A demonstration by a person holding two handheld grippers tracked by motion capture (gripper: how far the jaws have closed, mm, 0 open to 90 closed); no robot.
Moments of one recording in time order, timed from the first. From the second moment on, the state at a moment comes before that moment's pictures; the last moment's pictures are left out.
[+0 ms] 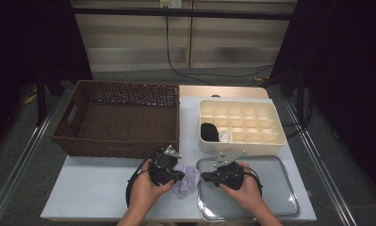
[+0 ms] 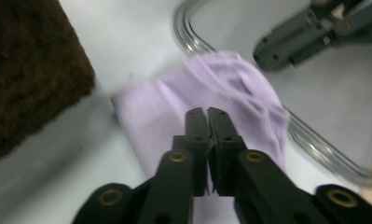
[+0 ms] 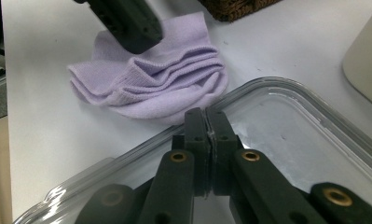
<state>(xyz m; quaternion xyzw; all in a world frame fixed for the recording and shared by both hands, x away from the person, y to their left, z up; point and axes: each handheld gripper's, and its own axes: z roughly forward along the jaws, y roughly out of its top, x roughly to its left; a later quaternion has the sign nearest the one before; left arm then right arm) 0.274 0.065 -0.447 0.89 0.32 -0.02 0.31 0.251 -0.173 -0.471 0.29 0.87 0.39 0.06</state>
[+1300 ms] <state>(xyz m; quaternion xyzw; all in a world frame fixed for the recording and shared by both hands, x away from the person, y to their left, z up) 0.278 0.089 -0.450 0.87 0.37 -0.04 0.31 0.250 -0.167 -0.476 0.28 0.88 0.39 0.05</state>
